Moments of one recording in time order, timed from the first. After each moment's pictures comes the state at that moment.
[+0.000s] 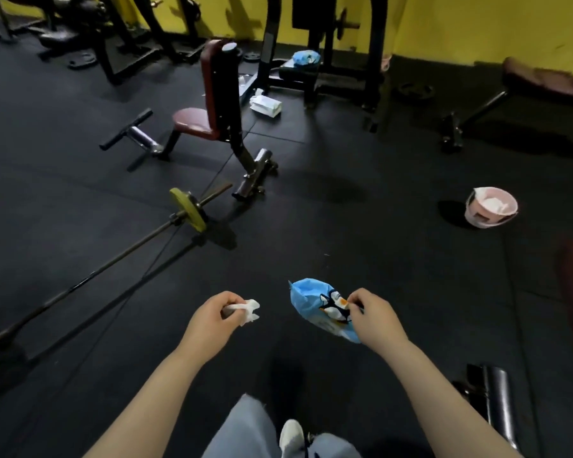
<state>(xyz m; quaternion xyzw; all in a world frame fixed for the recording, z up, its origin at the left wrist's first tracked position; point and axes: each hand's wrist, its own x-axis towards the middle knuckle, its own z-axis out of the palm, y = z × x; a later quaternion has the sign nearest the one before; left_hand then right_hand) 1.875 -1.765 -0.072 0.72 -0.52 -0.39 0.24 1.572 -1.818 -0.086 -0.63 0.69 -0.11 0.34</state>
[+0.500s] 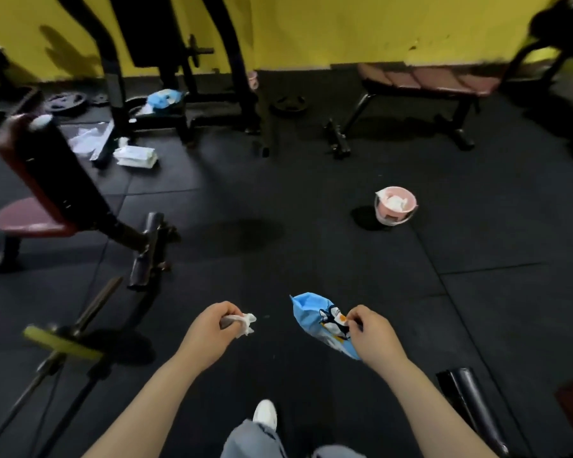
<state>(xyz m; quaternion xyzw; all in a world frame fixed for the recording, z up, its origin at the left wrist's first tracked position) 1.759 -2.169 -0.084 0.60 -0.67 -0.43 0.11 1.465 -2.073 -0.091 -0.44 0.82 -0.16 0.31</state>
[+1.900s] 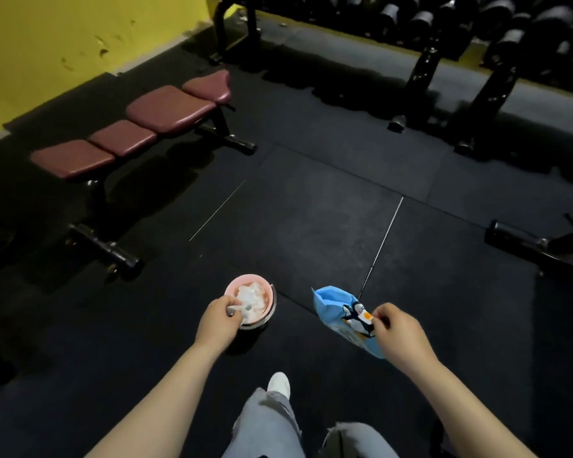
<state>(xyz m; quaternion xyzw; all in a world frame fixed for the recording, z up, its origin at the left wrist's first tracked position) 0.868 -2.765 -0.174 0.33 -0.83 -0.43 -0.11 0.794 -2.444 -0.098 0.01 0.95 -0.25 0.20</state>
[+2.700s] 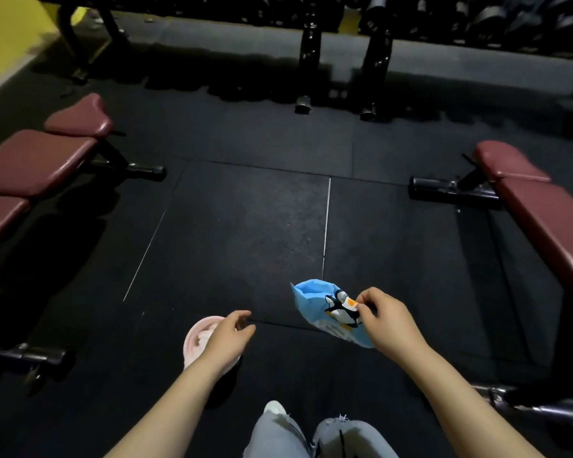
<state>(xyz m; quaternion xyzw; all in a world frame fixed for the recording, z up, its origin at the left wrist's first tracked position) 0.705 -2.719 -0.166 0.19 -0.82 -0.46 -0.28 0.710 -2.427 -0.078 0.13 0.92 -0.33 0.15</state>
